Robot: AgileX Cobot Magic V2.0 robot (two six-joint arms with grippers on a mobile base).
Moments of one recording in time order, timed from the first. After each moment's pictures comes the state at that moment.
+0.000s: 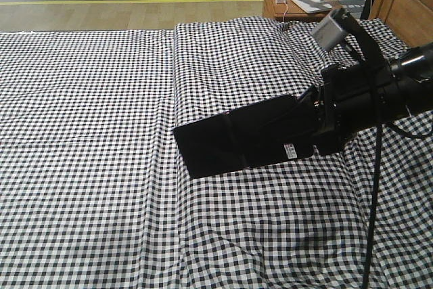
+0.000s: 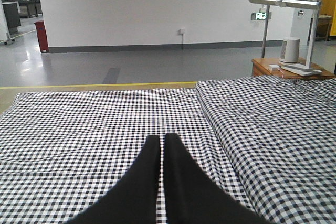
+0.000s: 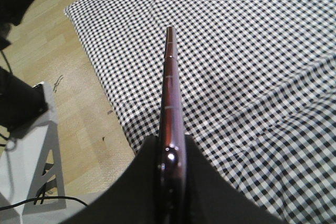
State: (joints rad) left arm 0.06 -0.02 0.03 -0.03 0.09 0.04; right arm 0.15 1.41 -1.19 0.96 1.22 -1.07
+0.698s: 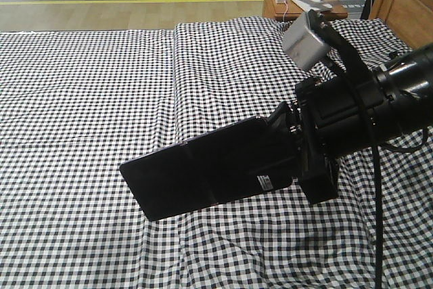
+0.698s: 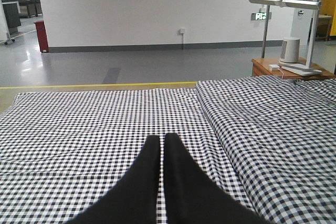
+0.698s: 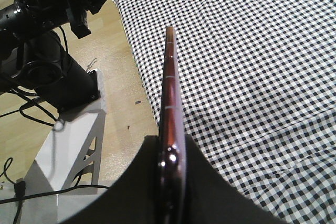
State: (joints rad) left arm 0.06 -0.02 0.03 -0.03 0.09 0.04; right arm 0.33 1.33 -1.19 0.95 1.23 -1.02
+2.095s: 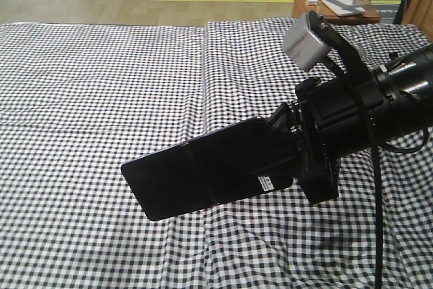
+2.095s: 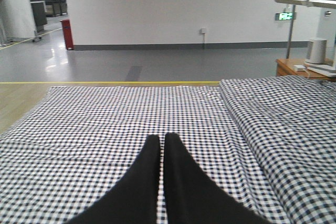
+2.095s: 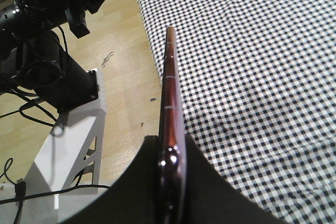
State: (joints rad) left arm 0.06 -0.02 0.03 -0.03 0.09 0.04; right arm 0.33 1.33 -1.19 0.95 1.23 -1.02
